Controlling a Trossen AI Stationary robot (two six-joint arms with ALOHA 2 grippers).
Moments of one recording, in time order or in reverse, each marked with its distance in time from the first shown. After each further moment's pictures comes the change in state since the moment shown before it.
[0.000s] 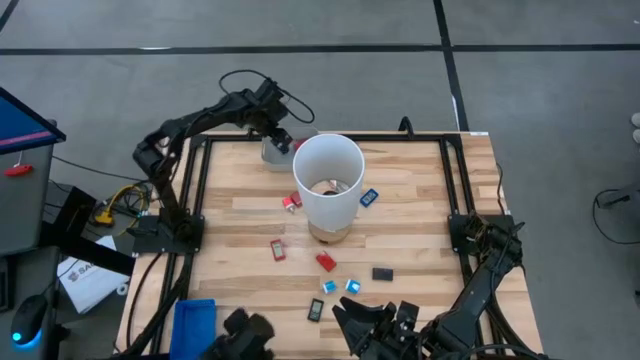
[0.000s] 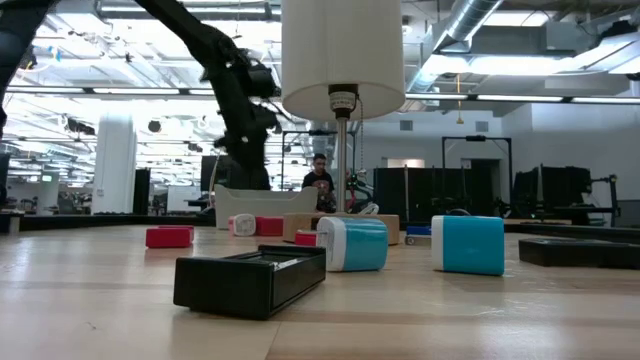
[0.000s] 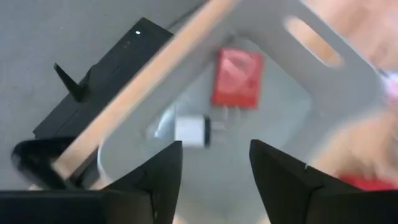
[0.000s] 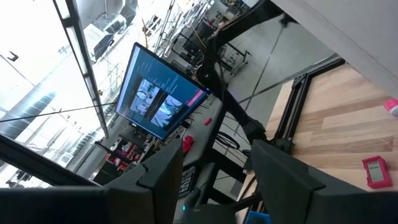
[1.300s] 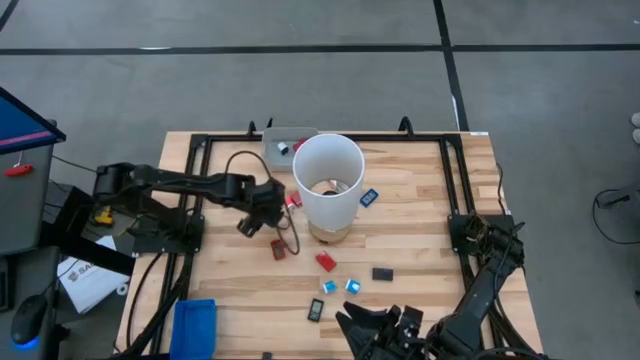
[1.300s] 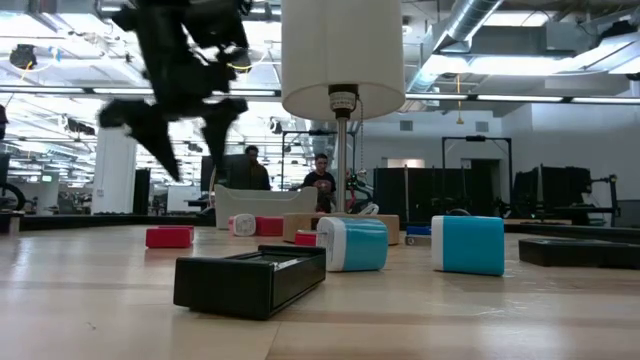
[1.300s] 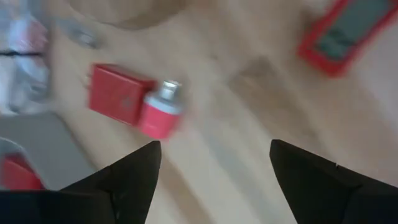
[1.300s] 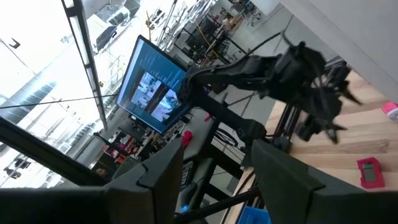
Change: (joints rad) left arm -0.709 -0.375 -0.552 0.090 -0.234 0.726; right arm 0.023 0.000 0.000 0.009 0.000 -0.055
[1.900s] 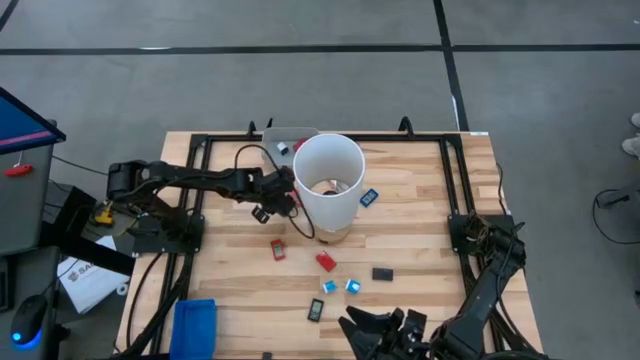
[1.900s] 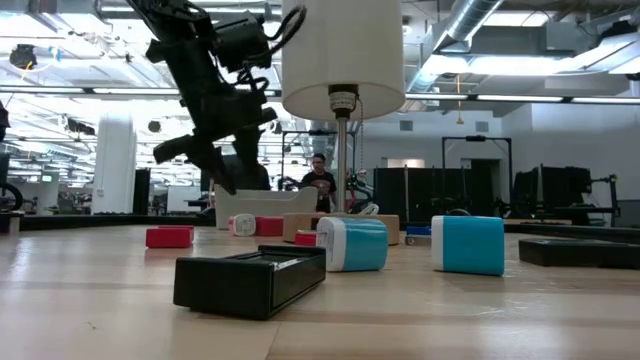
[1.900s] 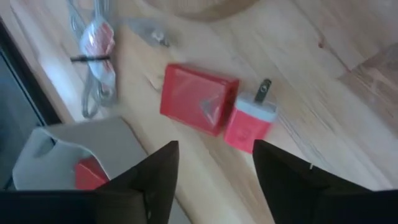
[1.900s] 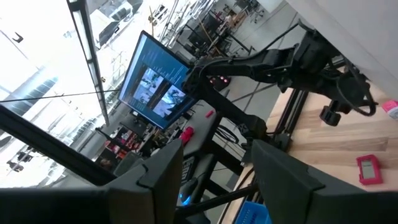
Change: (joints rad) left arm 0.100 0.097 -0.014 0.257 -0.083 0.180; right arm 0.019 0.000 0.000 0.002 0.000 -0.010
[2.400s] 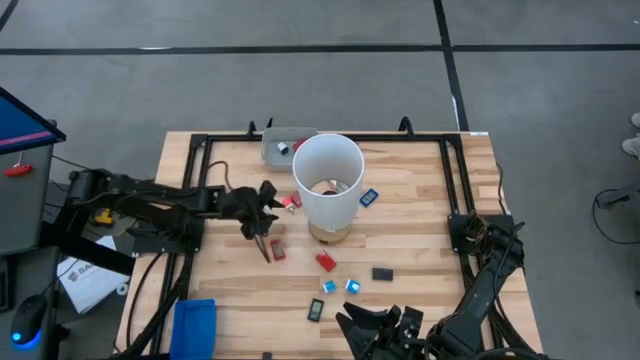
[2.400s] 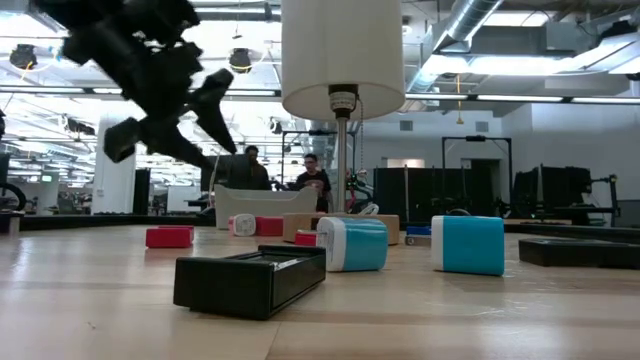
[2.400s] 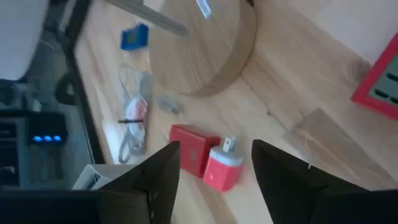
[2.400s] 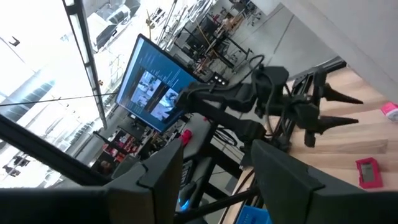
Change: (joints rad) left arm -0.153 -0.366 -0.383 0.370 0.059 -0.007; right arm -0.022 0.000 0.000 -0.001 0.000 0.004
